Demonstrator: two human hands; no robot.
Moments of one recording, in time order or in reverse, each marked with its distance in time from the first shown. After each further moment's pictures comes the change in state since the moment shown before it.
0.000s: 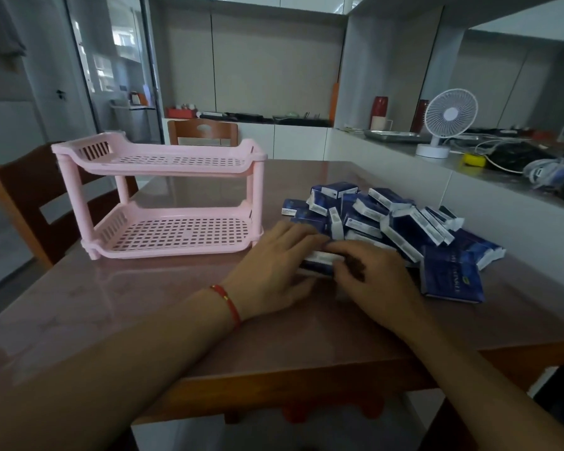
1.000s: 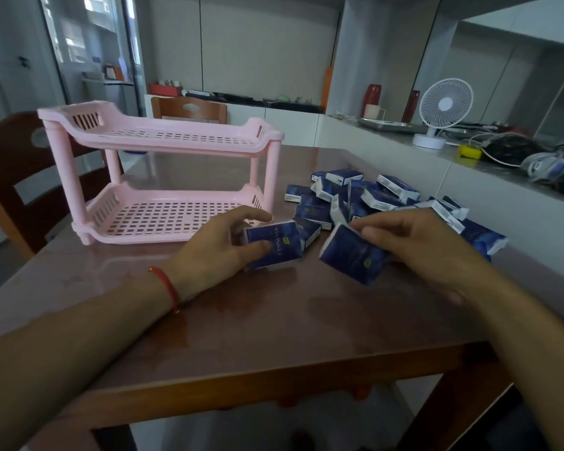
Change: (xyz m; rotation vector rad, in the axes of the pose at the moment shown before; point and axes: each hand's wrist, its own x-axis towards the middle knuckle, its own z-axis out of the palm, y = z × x) left_hand -0.047 -0.048 -0.036 -0.788 0.044 -0.622; right_hand 0.023 -0.021 -0.043 0.426 -0.224 0.504
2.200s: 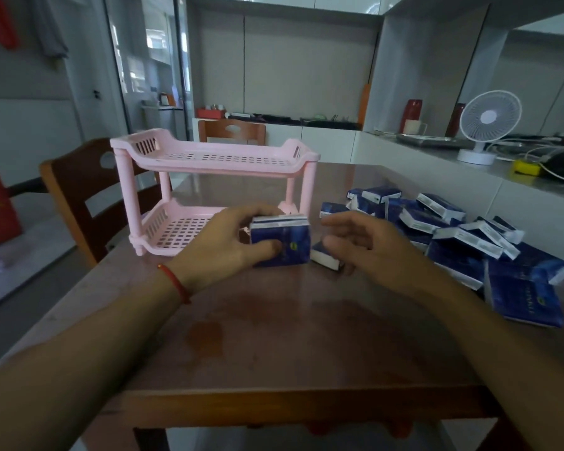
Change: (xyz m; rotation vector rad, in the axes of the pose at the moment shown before) left_hand -0.006 0.016 -0.043 0.142 0.055 0.149; right_hand 0.043 -0.017 0.065 -0.001 -0.119 -0.260
